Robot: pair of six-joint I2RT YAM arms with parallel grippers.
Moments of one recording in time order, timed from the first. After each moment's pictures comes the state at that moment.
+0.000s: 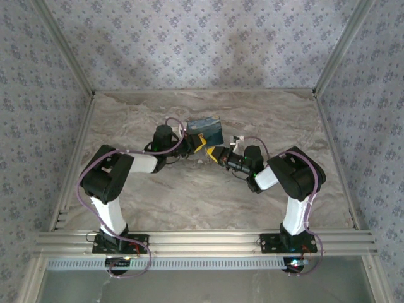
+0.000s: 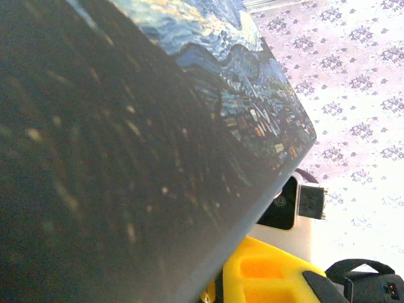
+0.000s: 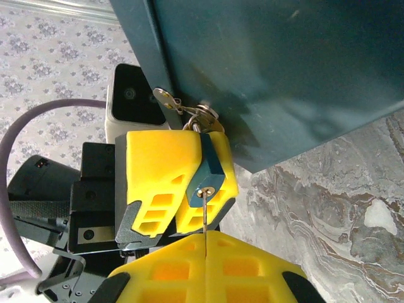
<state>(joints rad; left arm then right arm) -0.50 1.83 0.82 0.69 0.64 -1.20 0.49 1.86 0.51 1.28 -0.56 1.34</state>
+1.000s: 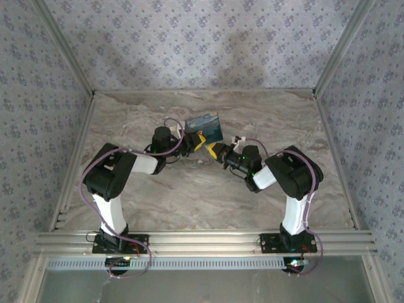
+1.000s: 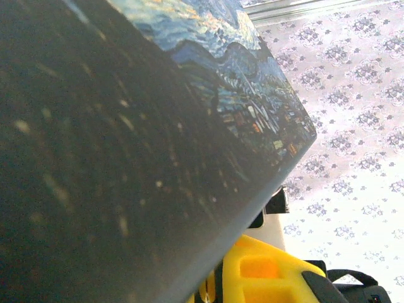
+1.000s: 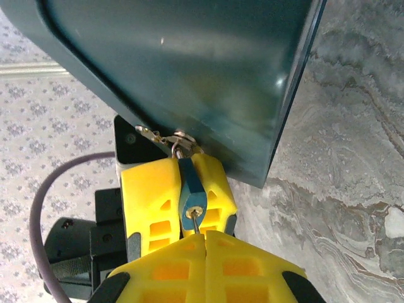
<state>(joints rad) -0.50 1.87 0.80 0.84 0.62 -1.27 0.51 1.89 0.53 1.30 -0.42 1.56</state>
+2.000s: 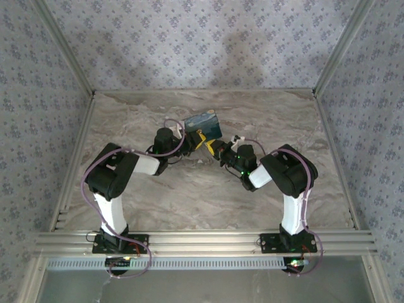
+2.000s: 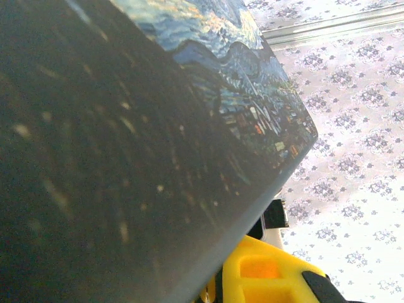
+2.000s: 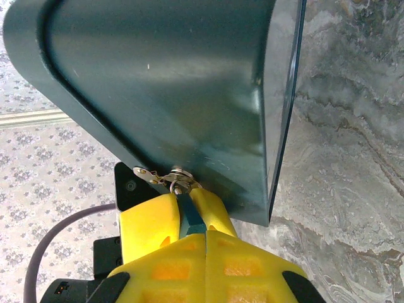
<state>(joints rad) -0.53 1.88 0.80 0.86 0.52 -1.28 0.55 1.93 0.59 1.29 -0.28 1.61</state>
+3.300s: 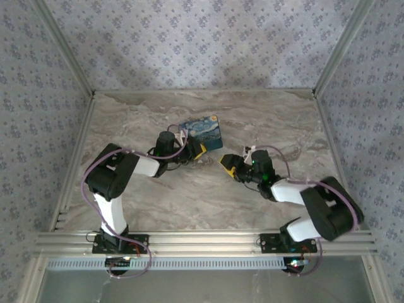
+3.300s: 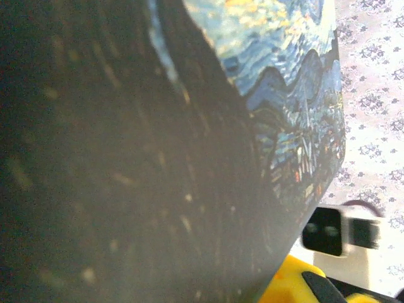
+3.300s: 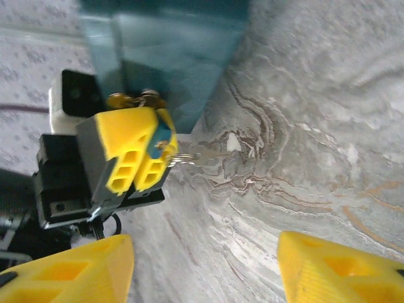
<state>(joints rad) -0.52 1.88 0.78 0.70 0.60 -1.15 0.48 1.38 0.39 0.54 -0.42 1.13</state>
